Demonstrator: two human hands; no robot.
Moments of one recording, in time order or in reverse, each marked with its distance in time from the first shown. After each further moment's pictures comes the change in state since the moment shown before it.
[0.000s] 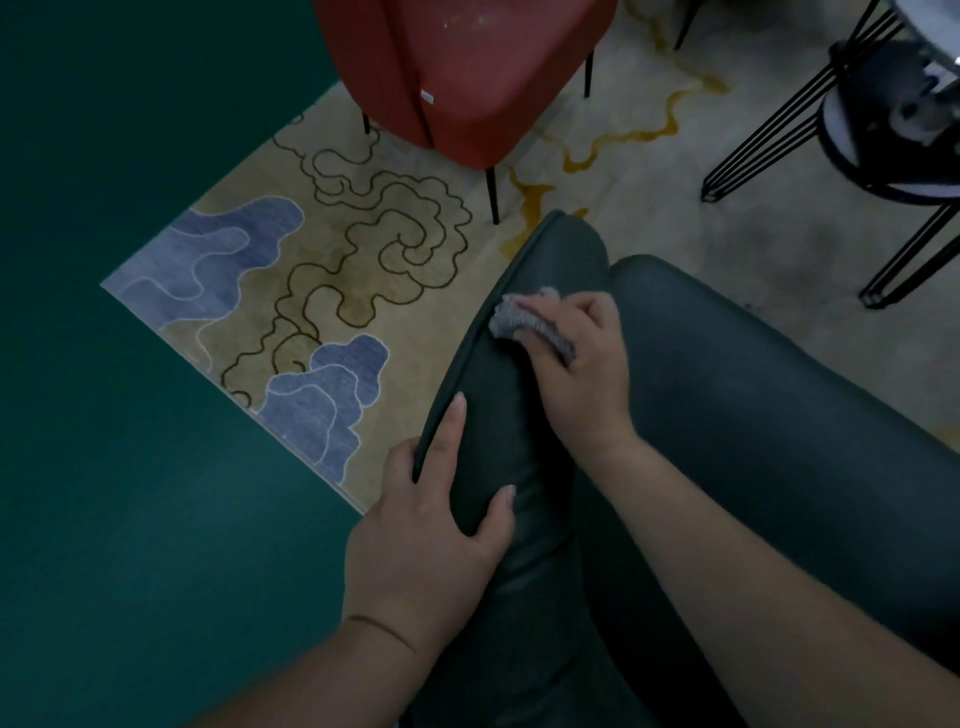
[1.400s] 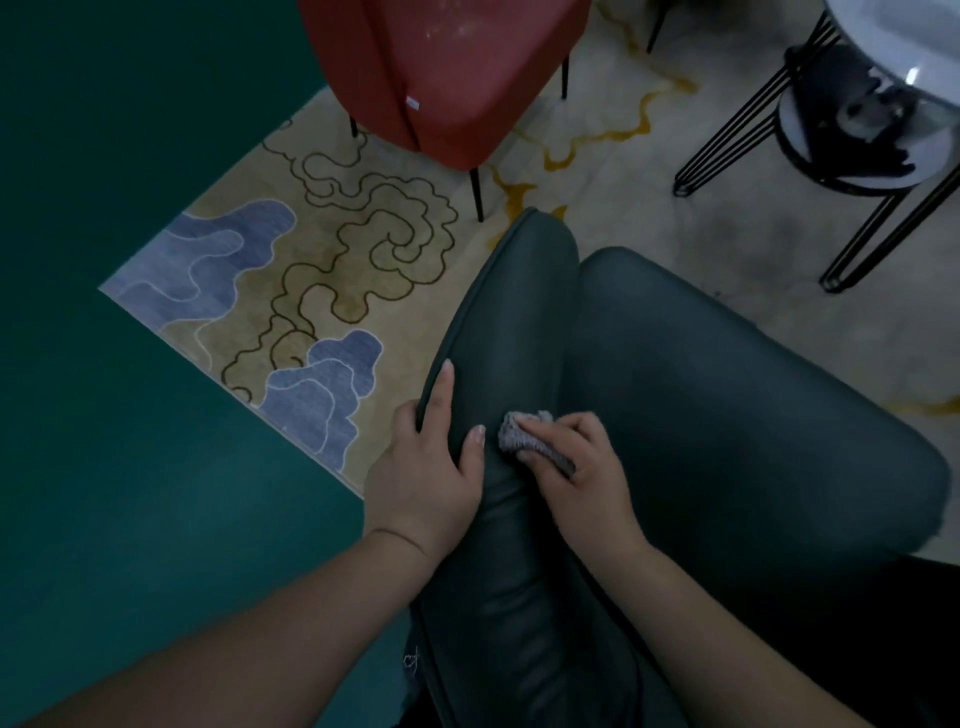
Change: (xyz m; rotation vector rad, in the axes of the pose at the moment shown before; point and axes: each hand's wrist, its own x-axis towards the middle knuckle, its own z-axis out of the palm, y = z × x) left_hand 0.000 0.000 -0.002 0.039 -0.022 0.026; right_hand -0.124 -0.037 -0.049 0.159 -0.168 0.318
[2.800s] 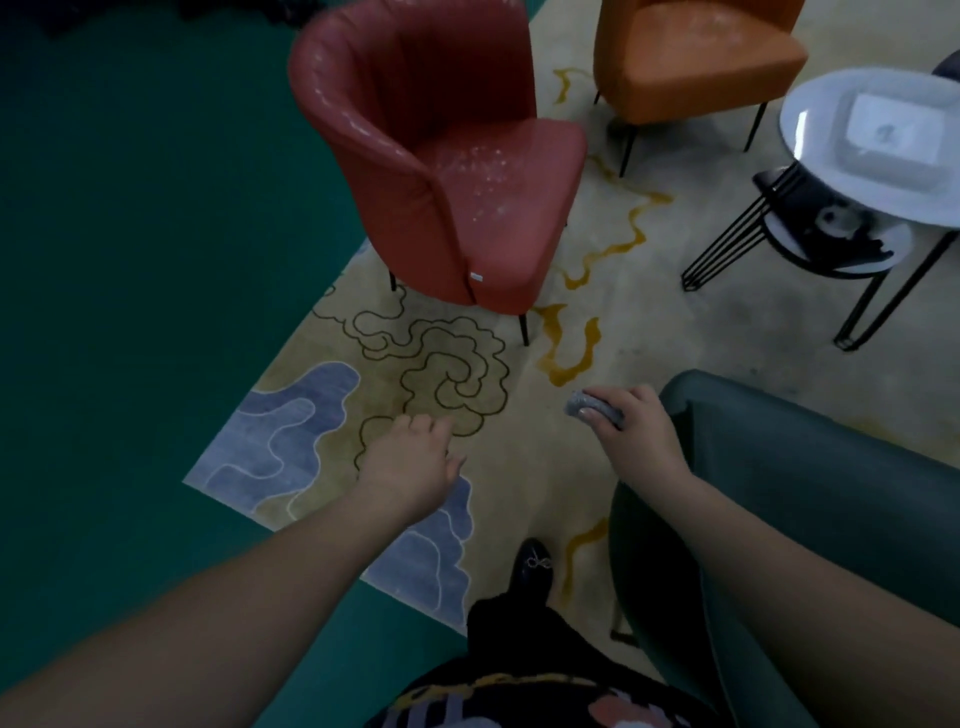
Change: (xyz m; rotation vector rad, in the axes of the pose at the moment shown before) left_hand 0.281 -0.161 -0.254 0.568 -0.275 0.389; right_hand 0.243 -0.172 0.123 -0.342 0.222 0.164
